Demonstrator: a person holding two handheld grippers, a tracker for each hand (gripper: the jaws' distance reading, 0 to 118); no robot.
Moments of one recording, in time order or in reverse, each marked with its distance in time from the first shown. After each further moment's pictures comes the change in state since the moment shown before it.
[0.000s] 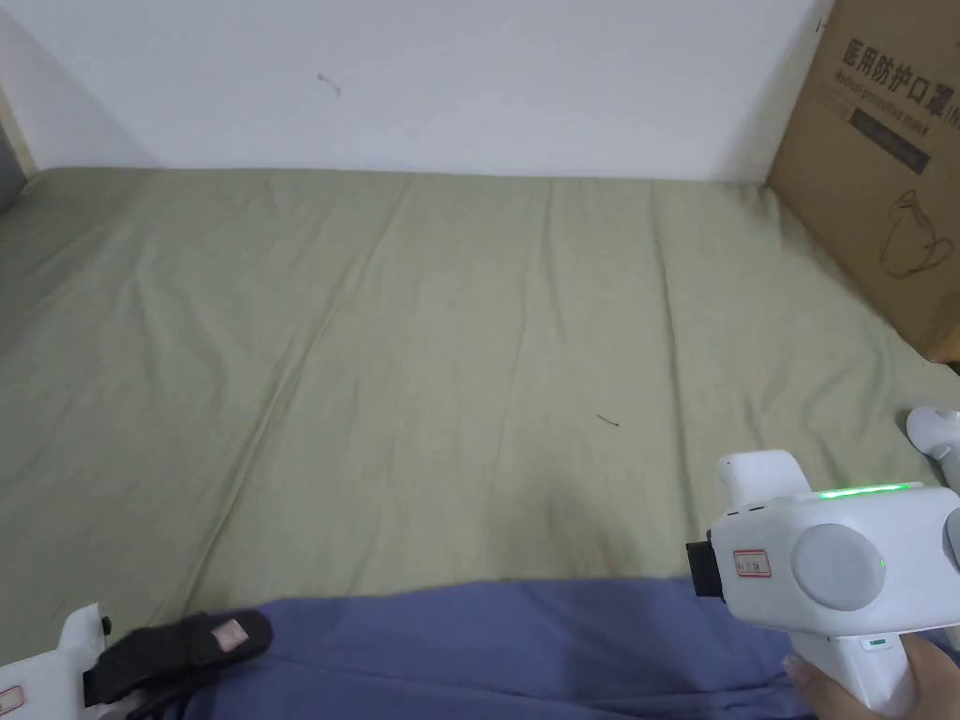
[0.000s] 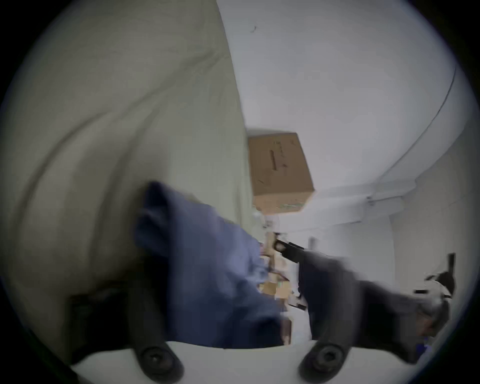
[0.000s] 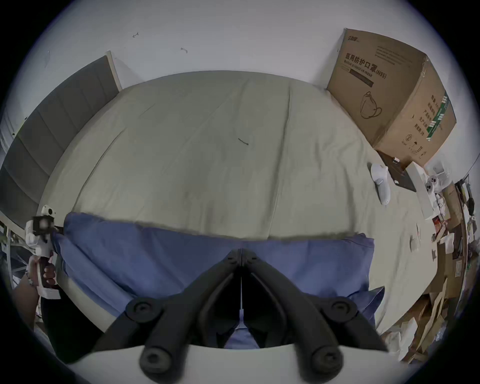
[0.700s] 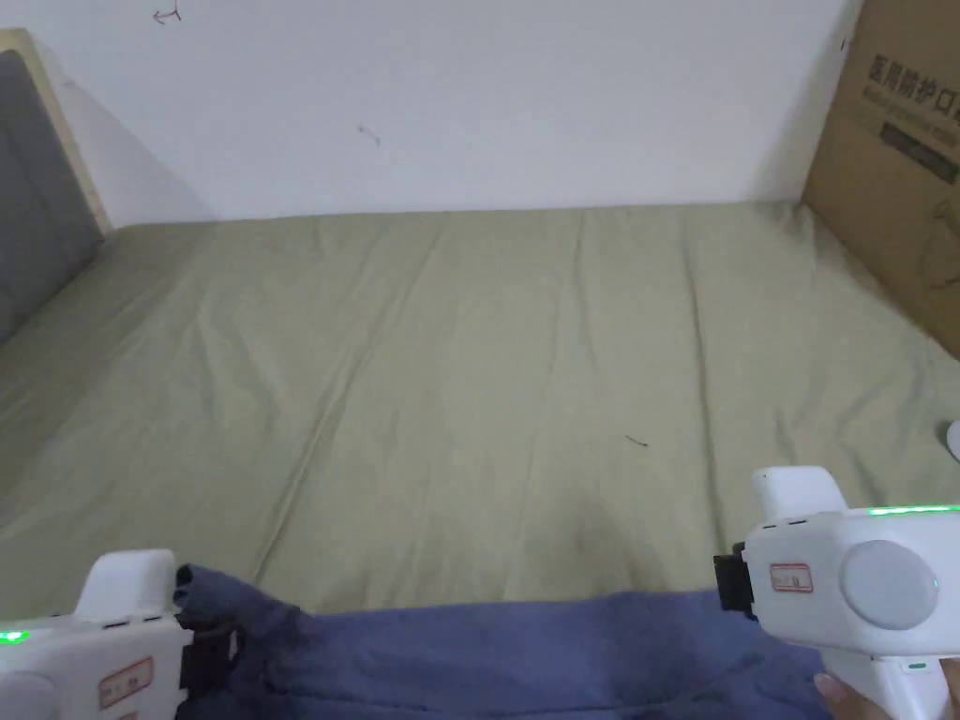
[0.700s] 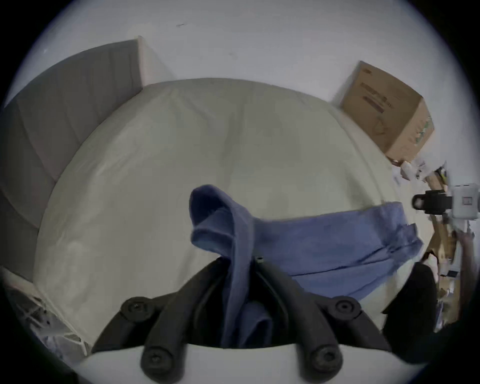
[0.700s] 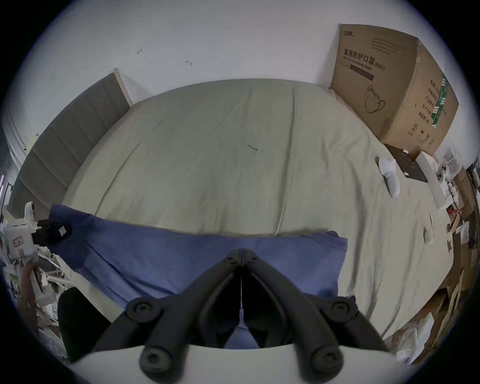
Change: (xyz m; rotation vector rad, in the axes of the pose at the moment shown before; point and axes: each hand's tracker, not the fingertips) left arm 0.180 -0.045 -0.002 0.070 0.875 -0.719; right arm 0.017 -0.015 0.023 0.054 0.113 -0.066
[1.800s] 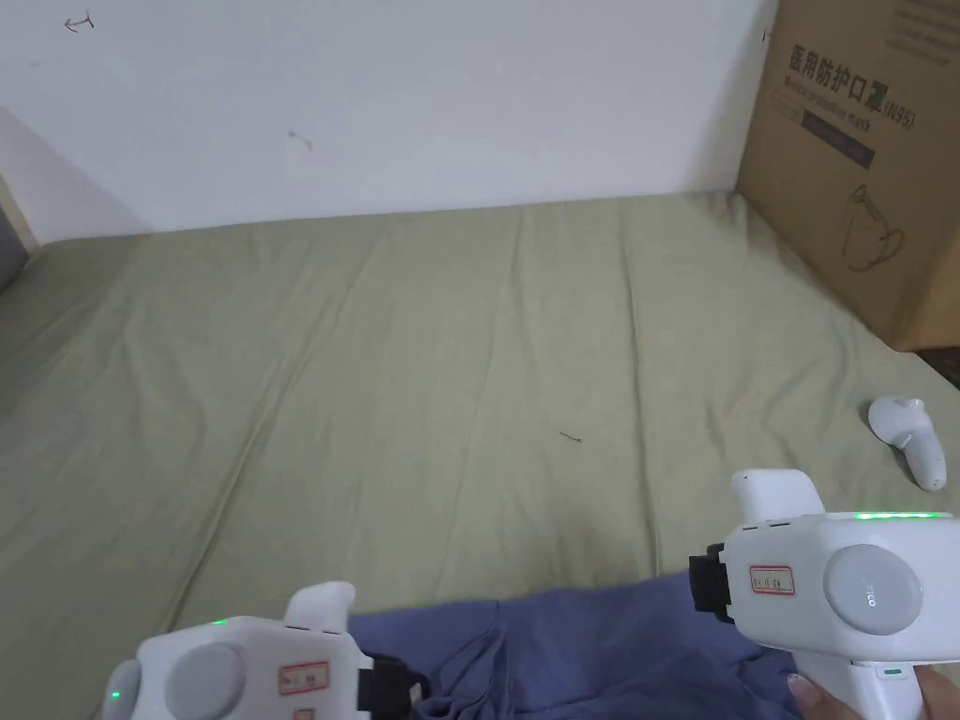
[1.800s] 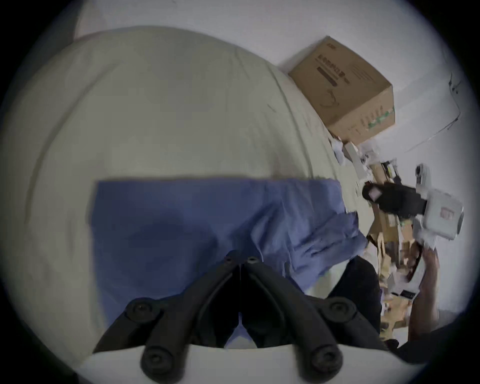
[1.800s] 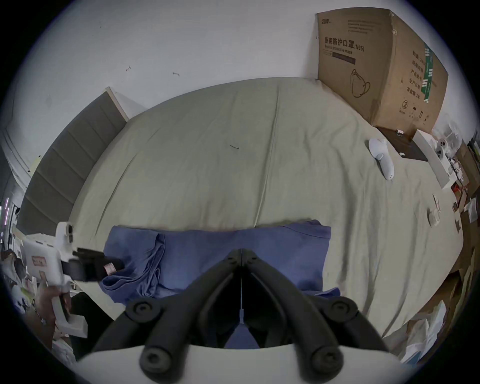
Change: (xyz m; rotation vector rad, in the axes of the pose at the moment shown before) left arm 0.125 -0.021 -0.108 -0.318 -0.401 0.087; right arm 0.047 -0.013 0.006 0.013 0.034 -0.093
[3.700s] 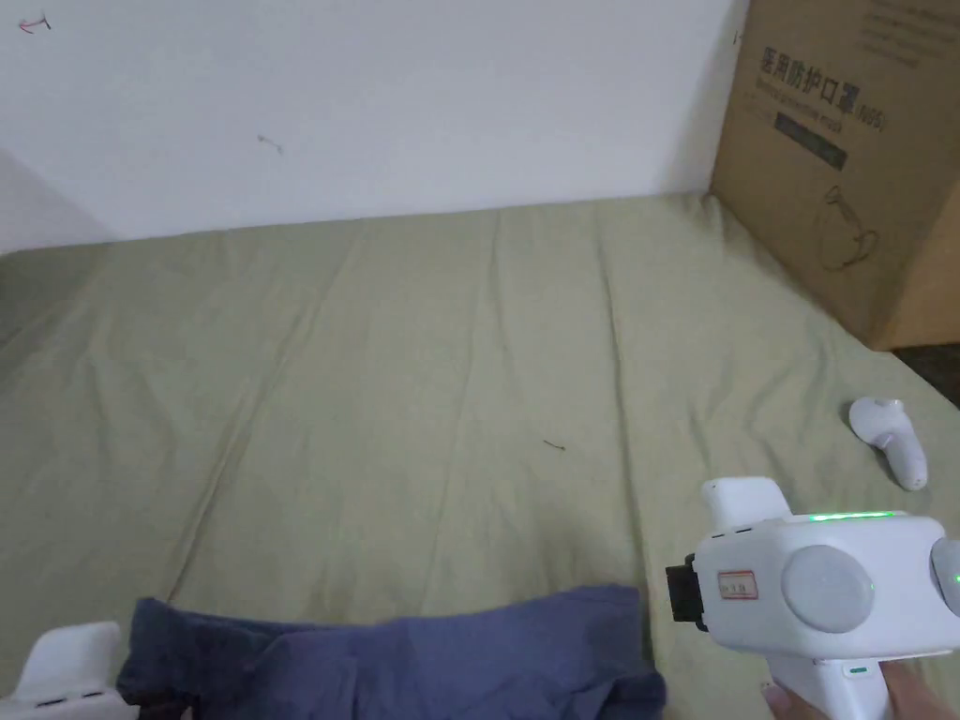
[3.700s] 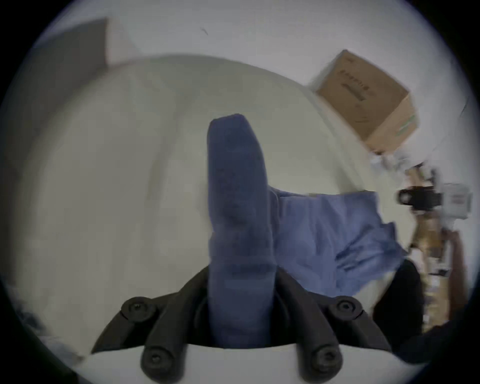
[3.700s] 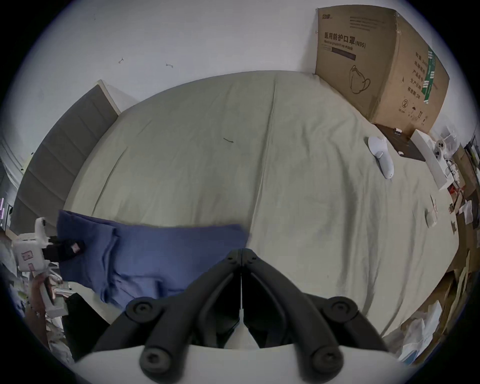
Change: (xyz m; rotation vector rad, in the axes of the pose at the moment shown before) left arm -0.079 -0.004 0.120 0.219 0.487 -0.075; right arm -0.008 0.007 -0.016 -0.039 -0.040 0.007
